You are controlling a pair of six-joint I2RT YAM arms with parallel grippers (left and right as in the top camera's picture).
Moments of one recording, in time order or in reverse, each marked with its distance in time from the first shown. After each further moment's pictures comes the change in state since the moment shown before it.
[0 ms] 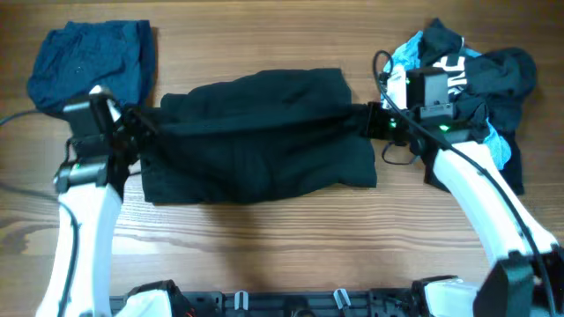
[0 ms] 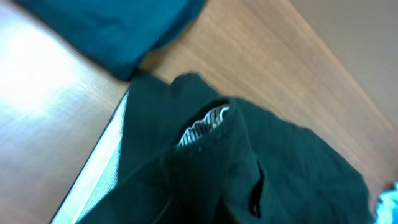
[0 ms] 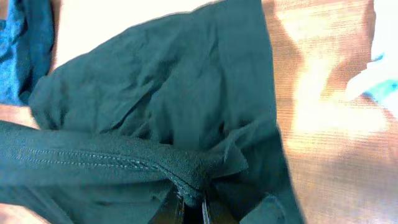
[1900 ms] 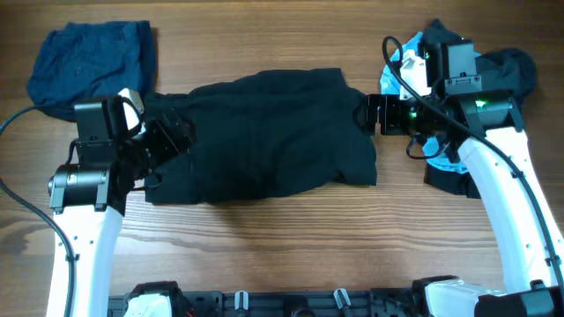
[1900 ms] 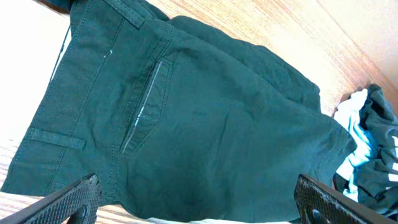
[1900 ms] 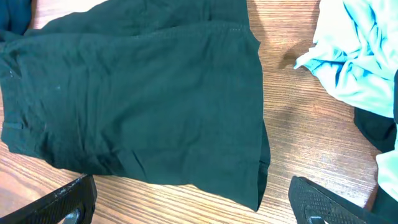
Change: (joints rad) left arm -0.124 -0.140 0.138 -0.377 0.118 0.044; right arm -0.012 -0.049 0.351 -0.595 0.067 -0.186
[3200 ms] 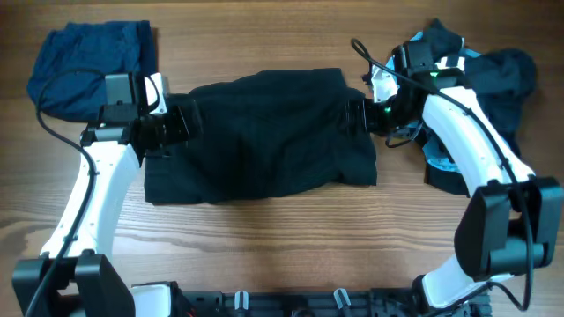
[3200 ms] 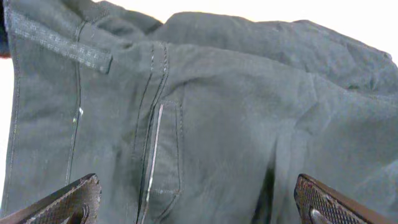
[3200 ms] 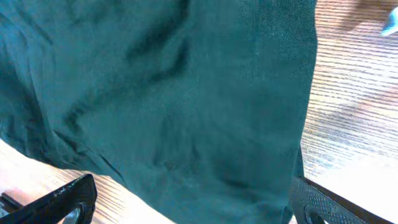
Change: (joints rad) left arm -0.006 0.355 0.000 0.233 0.014 0.267; right arm -0.009 0.336 -0.008 0.067 -0.119 -0.069
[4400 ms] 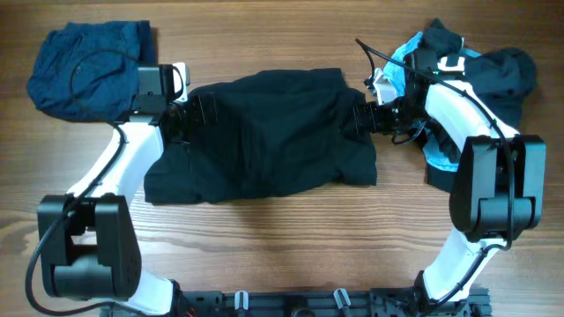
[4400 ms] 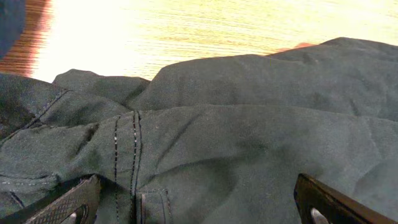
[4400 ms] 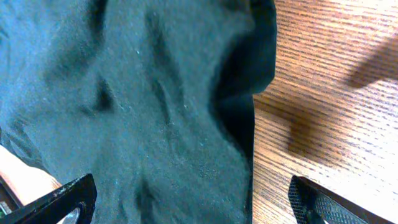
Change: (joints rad) left arm -0.085 0.212 0.000 0.292 -0.134 0.074; right arm -0.103 0.209 -0.001 0.126 -0.156 -0.242
